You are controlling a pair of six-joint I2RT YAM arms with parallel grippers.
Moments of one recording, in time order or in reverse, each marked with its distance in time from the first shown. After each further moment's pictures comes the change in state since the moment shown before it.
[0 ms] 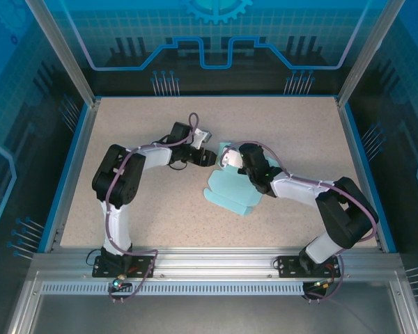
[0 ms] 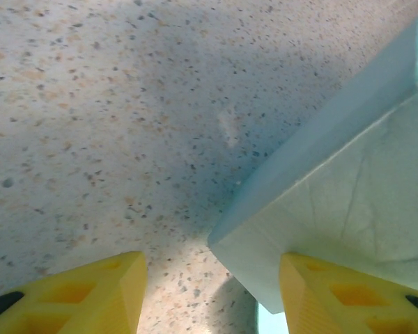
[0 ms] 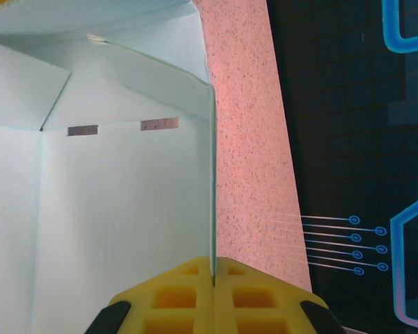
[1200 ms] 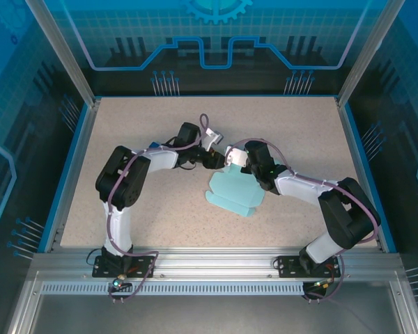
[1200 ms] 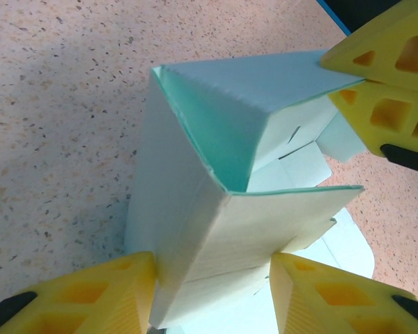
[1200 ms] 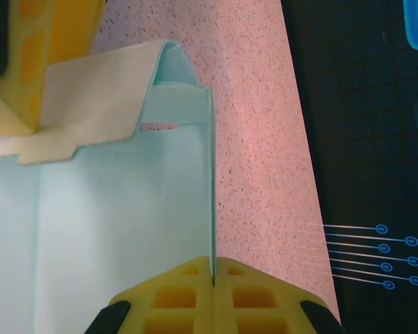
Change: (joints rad) left arm -0.071 0.000 -0.007 0.135 0.139 0.043; right arm -0.056 -0.012 -0.001 -0.029 -0.121 0.015
